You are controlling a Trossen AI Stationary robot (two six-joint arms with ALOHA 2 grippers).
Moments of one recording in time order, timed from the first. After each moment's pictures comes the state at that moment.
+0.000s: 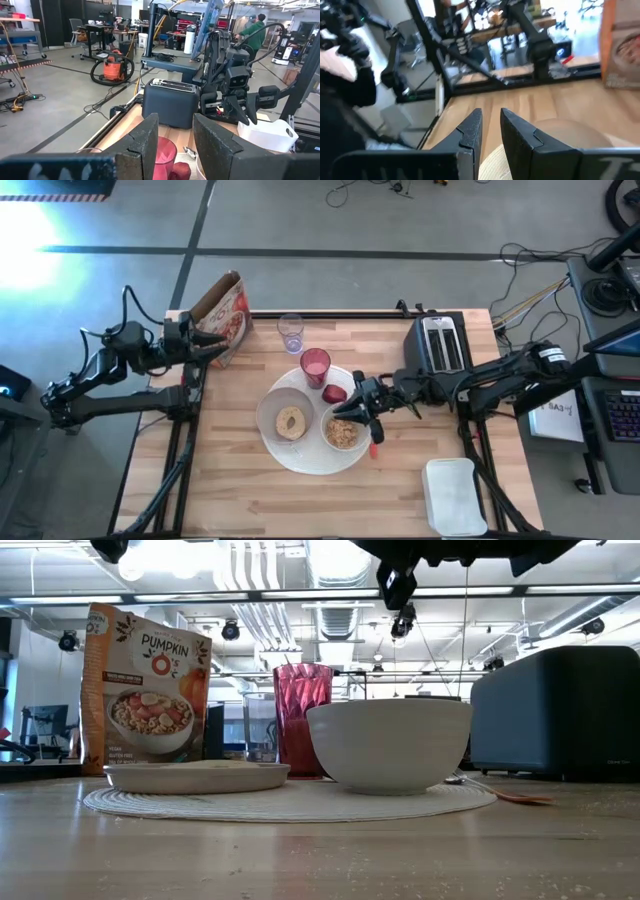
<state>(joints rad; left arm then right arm) 0.28 0.44 0.86 -0.45 0.02 -0.09 0.11 1.37 0.78 0.51 -0.16 0.25</state>
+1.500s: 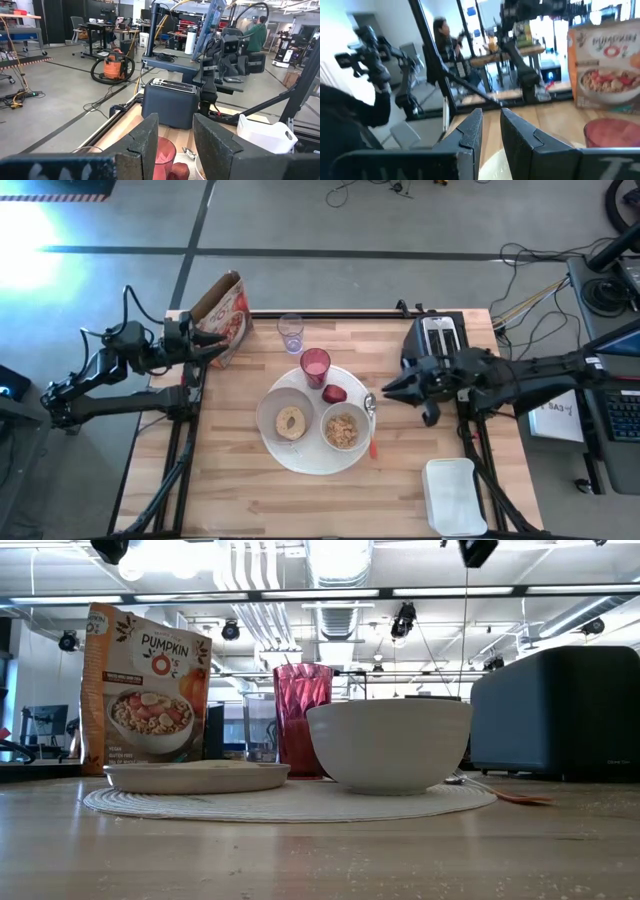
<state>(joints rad) 0.28 0.45 0.86 -0.45 0.01 -0.11 0.07 0.82 0.67 0.16 -0.16 0.25</state>
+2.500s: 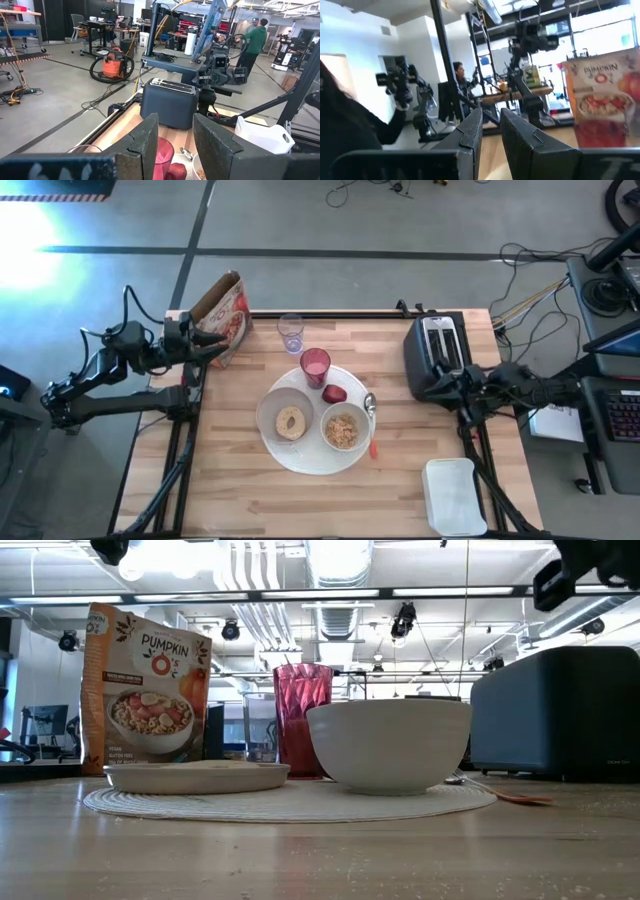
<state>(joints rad) 0.28 0.45 0.86 -0.45 0.01 -0.14 0.07 0.10 0.19 0.16 -0.16 0.25</state>
